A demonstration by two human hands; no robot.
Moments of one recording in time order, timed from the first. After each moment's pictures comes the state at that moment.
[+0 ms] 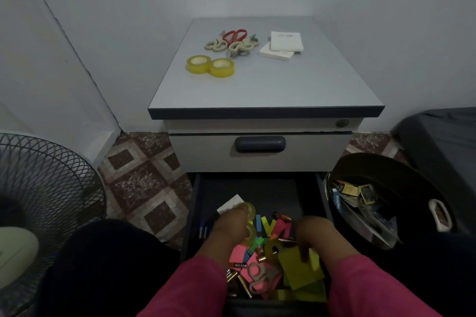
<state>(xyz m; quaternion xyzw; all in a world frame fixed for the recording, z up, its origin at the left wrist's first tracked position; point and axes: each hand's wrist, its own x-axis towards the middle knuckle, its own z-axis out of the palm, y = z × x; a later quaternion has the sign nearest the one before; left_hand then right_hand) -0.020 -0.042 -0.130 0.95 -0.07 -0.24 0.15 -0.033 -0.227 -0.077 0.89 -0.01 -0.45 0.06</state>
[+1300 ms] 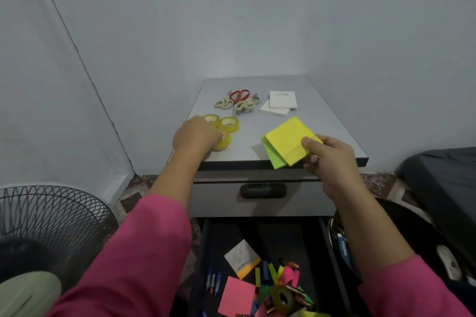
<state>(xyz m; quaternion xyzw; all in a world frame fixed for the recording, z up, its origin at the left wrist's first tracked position) 0.083 0.006 0.164 0.96 0.13 0.07 0.22 0.014 -0.226 0.130 0.63 -0.11 0.11 -0.76</state>
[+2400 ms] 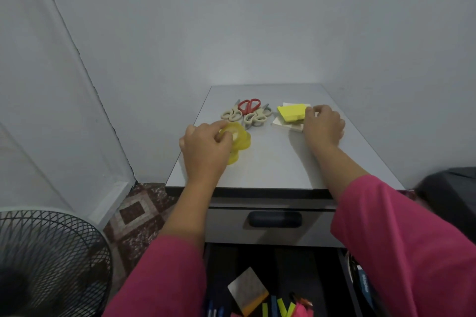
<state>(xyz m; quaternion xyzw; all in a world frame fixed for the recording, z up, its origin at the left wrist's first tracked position) 0.108 -0.003 0.129 0.86 0.03 0.35 0.37 0.193 -0.217 0.132 0.86 -0.20 0.25 -0.40</state>
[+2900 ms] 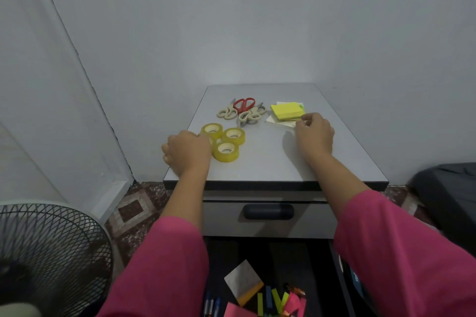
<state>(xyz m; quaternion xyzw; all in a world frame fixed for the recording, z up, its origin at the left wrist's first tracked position) 0.117 0.014 0.126 0.86 0.26 0.24 0.37 0.158 -0.218 0.122 0.85 -0.15 0.24 -0.44</state>
